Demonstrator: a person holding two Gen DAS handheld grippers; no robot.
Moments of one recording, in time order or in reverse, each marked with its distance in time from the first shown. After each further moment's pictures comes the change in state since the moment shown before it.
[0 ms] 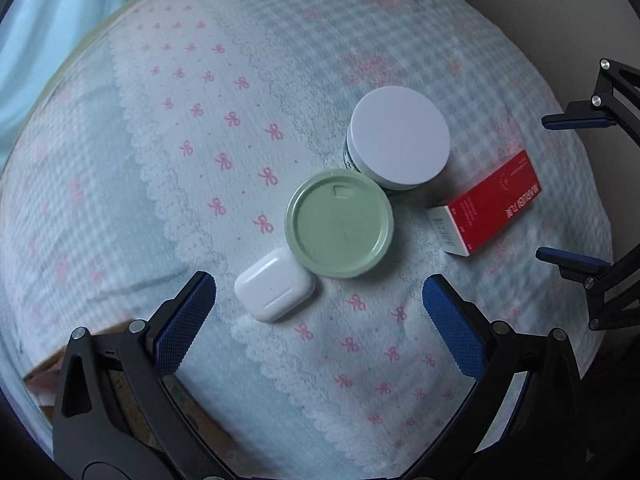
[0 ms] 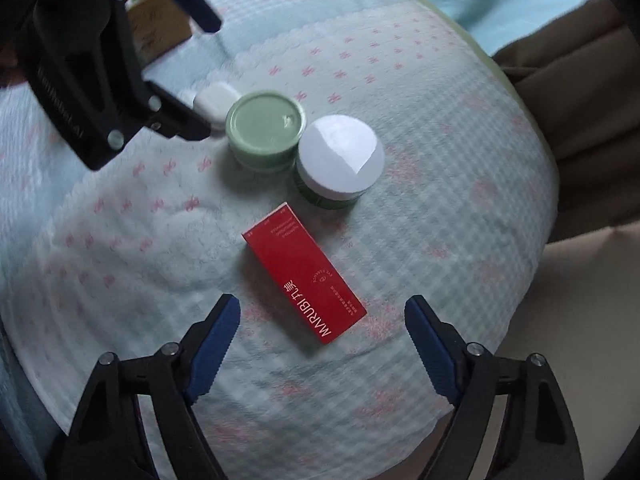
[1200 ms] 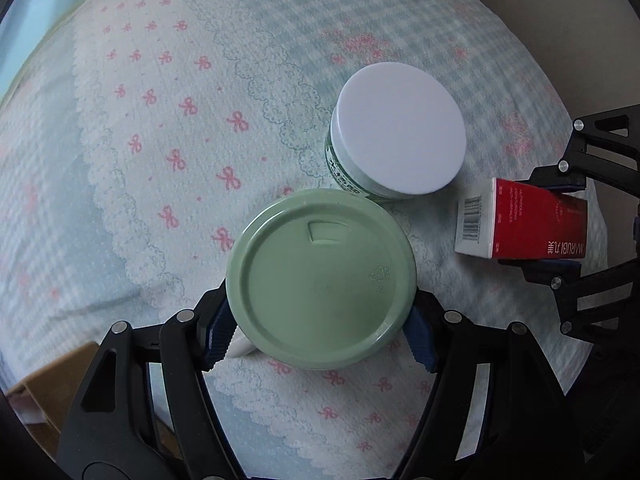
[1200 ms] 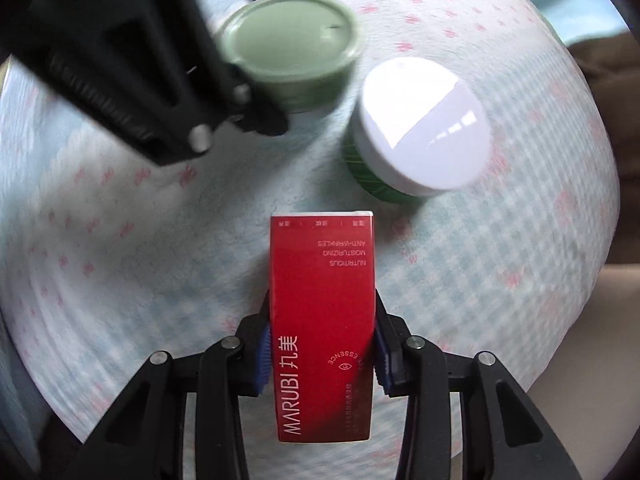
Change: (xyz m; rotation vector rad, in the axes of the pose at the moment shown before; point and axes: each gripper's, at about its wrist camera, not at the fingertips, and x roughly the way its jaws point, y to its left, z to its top) left arm 0.023 0.007 0.000 -0.026 0.012 -0.090; right arm 0.042 -0.008 0.013 0.094 0.079 0.164
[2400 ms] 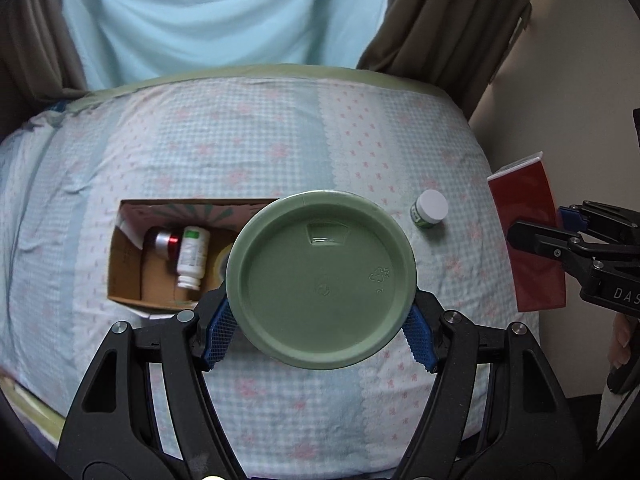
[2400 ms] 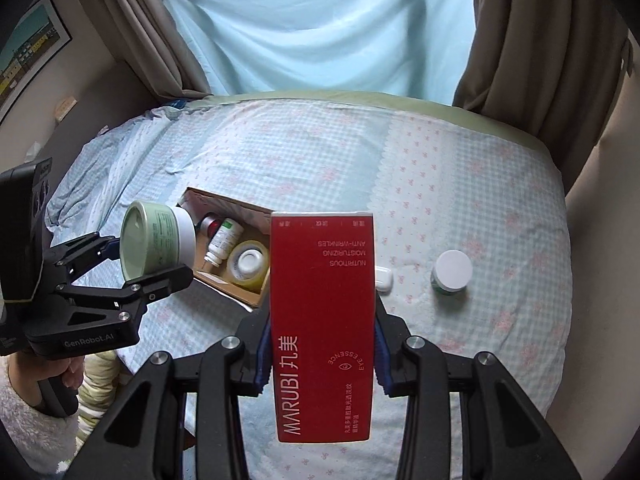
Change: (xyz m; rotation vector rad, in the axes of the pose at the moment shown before) left arm -0.324 0.084 -0.245 -0.472 -0.422 0.111; right arm -0.292 0.130 0.045 0.530 -0.501 0.138
